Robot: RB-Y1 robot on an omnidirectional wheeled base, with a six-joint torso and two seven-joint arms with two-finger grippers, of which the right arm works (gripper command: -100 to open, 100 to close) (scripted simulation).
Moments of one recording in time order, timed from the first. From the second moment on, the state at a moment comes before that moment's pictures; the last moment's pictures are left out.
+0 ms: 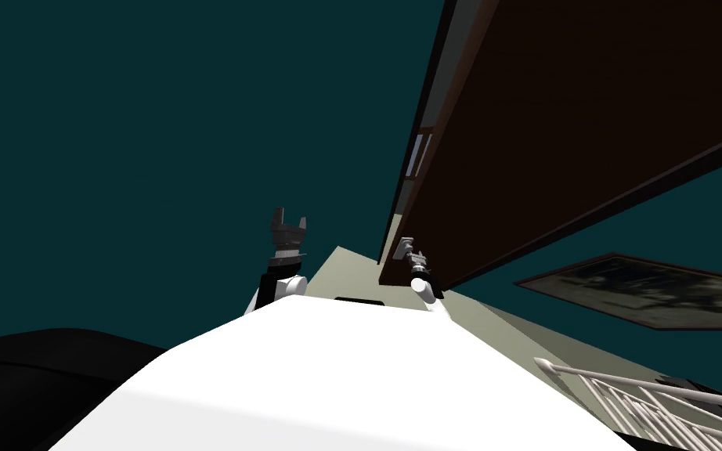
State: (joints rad) arm 0.06 -0.31 0.10 -1.32 -1.08 -0.35 -0.81
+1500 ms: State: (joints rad) arm 0.06 -0.33 0.10 -1.34 -1.10 -0.33 -0.82
